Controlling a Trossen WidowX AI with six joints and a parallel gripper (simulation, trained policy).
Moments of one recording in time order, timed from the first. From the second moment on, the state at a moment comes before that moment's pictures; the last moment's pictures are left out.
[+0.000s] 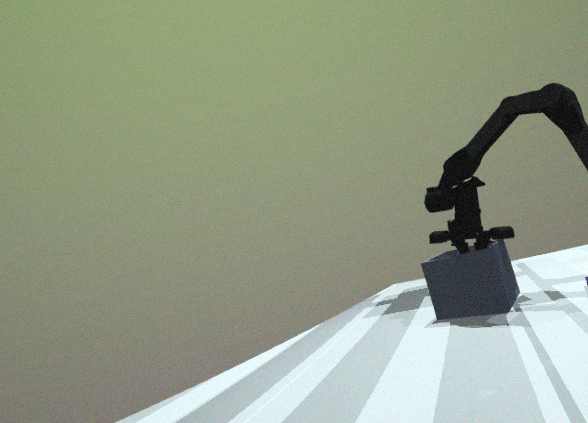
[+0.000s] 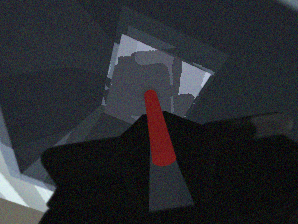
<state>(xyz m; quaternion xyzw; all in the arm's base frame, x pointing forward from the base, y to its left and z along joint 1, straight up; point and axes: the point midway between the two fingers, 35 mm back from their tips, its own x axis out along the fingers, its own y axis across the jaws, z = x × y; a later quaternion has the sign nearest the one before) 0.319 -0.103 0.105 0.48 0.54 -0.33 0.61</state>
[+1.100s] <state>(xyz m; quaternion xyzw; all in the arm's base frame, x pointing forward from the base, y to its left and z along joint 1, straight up) 0.319 -0.117 0.101 0.48 0.57 -0.31 0.60</state>
